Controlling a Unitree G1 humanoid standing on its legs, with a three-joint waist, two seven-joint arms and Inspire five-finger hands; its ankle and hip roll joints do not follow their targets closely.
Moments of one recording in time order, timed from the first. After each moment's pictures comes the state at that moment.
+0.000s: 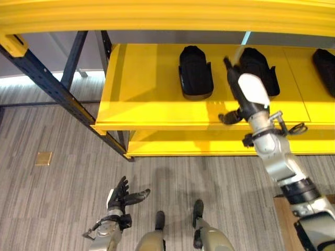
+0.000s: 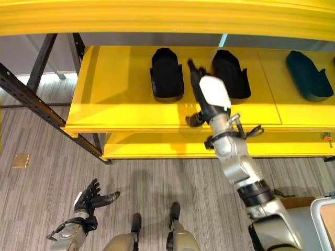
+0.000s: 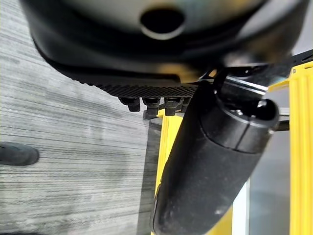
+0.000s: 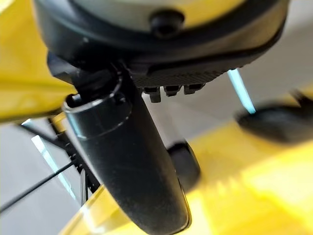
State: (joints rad) left arm 0.12 0.28 -0.06 0.49 -0.38 -0.05 0.12; right arm -0.39 -0.49 0.19 0.04 -0.39 0.08 -0.12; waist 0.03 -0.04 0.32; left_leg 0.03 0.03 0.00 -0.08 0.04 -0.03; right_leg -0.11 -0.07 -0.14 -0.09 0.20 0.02
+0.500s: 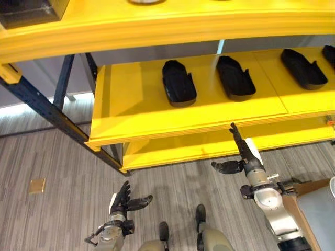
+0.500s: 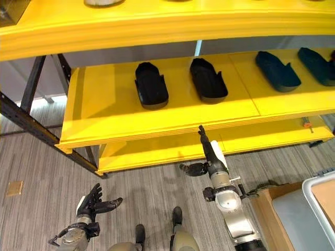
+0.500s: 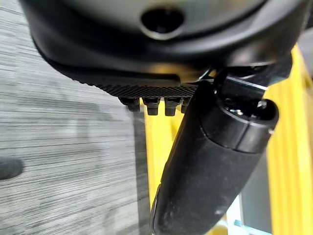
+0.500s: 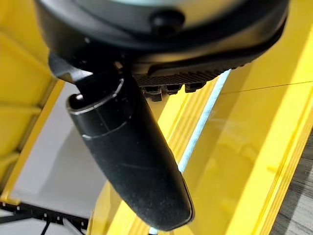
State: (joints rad) left arm 0.13 0.25 -0.05 0.46 -0.29 -0.04 0.14; right arm -0.01 -0.39 0.13 -0.04 -0.11 0.01 -0.10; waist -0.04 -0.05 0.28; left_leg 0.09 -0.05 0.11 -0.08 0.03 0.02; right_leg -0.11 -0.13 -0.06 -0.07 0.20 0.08
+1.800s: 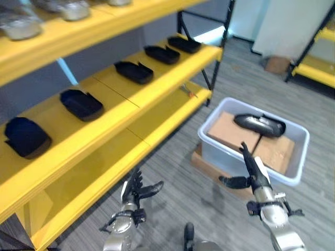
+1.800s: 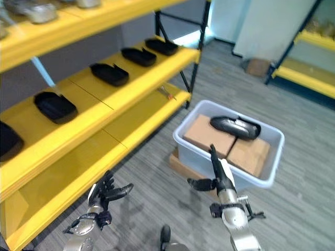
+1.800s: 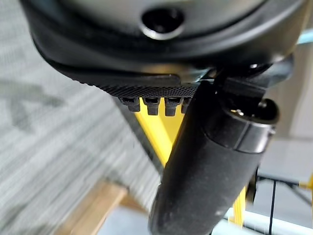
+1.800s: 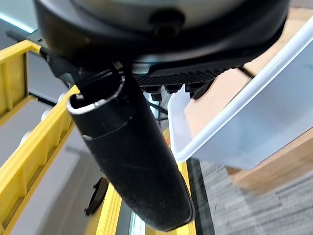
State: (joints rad) left arm 0.08 0.19 -0.14 0.40 -0.40 -0.10 0.16; right arm 0.11 -0.39 0.10 0.06 -0.03 -0.05 -0.13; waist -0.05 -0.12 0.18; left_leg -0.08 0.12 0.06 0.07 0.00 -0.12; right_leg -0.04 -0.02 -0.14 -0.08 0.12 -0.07
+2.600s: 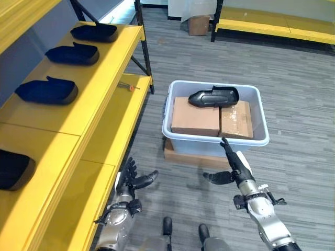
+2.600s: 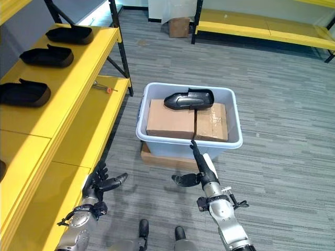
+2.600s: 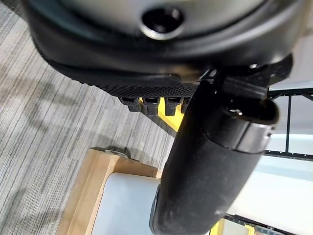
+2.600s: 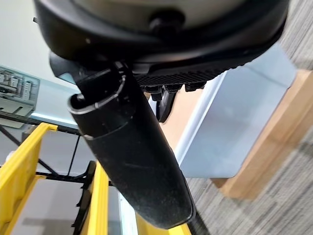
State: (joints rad) left arm 0.04 0.24 -0.10 0.36 -0.43 -0.11 0.19; right arm -0.01 -0.36 0.22 0.08 0.00 -0.05 -0.06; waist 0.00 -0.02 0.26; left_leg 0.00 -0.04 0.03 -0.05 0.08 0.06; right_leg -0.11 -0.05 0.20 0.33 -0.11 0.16
